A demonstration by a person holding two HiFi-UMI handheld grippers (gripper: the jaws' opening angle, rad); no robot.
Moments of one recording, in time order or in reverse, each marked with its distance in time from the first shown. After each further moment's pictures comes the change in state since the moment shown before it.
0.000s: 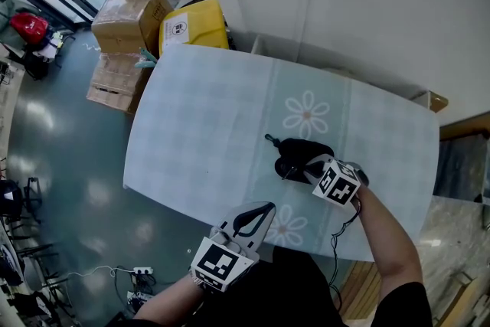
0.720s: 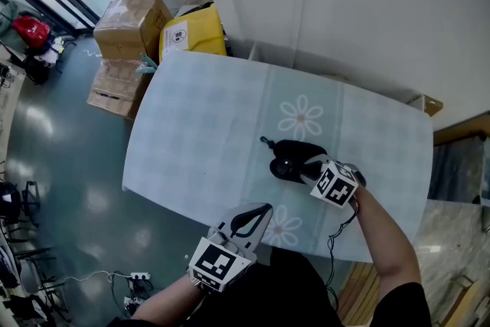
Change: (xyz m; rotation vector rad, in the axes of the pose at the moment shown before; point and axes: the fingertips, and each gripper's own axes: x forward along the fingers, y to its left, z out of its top) left arm -0.004 -0.015 0.002 0.030 -0.011 0.001; right arm -0.016 0.001 0.000 -0.009 -0.033 -0.034
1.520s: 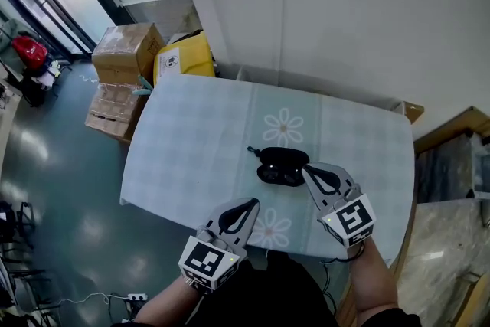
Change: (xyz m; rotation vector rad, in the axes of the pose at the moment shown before) left arm -0.025 -0.020 0.040 0.069 -0.125 0.033; right arm -0.200 0.024 0.090 0.213 -0.684 -0.463
